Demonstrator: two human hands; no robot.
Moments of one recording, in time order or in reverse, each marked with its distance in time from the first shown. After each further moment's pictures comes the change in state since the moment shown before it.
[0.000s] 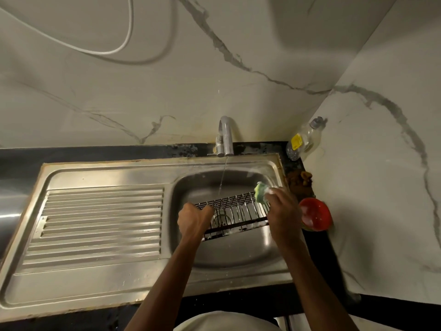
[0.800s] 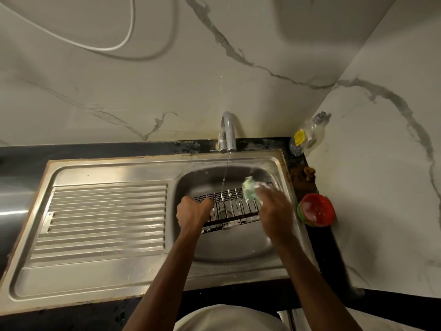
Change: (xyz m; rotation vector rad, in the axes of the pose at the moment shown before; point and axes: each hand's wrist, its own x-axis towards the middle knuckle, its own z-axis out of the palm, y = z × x) left_hand 0.006 0.001 -0.014 -0.057 0.000 -0.036; right_hand -0.002 -0.026 0.010 0.133 0.039 -0.043
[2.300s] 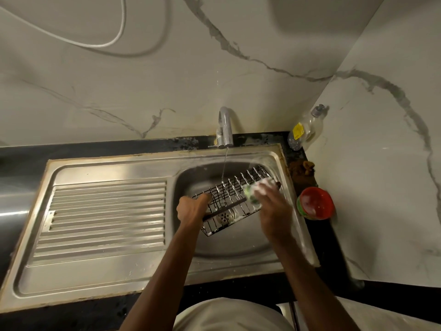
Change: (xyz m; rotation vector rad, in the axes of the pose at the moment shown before) left_hand 0.007 -0.009 0.009 -0.179 -0.084 -0.116; right_hand -0.020 0.001 0.000 0.005 0.019 0.029
